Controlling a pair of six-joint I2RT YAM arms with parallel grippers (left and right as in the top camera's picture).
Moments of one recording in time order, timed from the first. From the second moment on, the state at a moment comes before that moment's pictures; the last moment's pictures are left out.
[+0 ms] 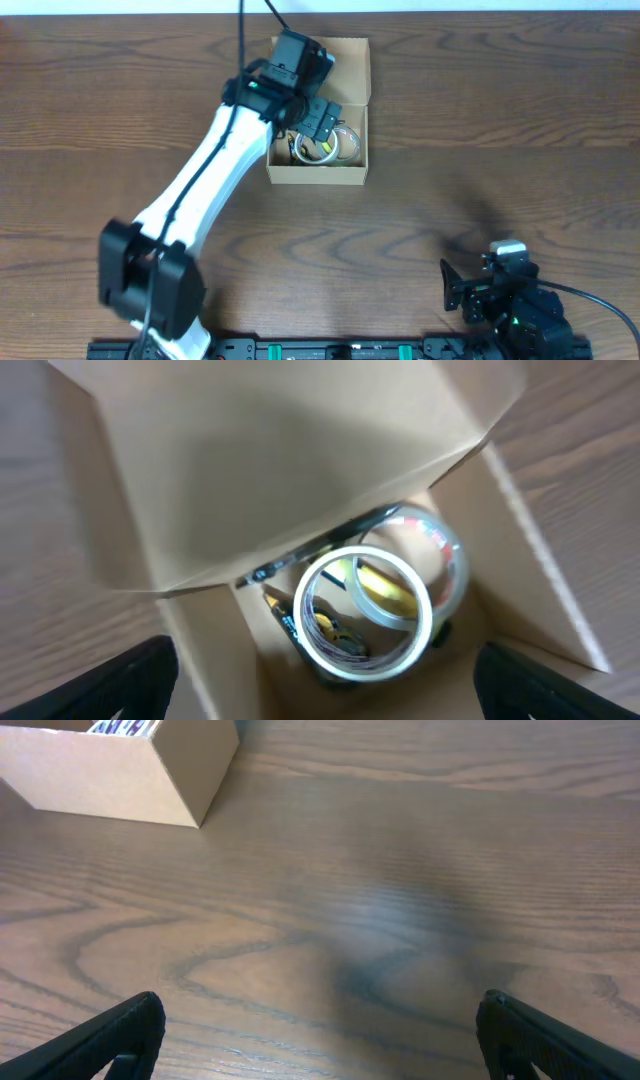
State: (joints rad) left arm -0.45 1.79 1.60 -0.82 0.02 0.03; right arm 0.34 0.01 0.43 -1.02 0.11 0.17
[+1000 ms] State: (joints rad) left arm -0.45 1.54 1.61 -1.00 0.01 -0.04; right arm 0.34 0.01 0.43 -0.93 0.16 0.16
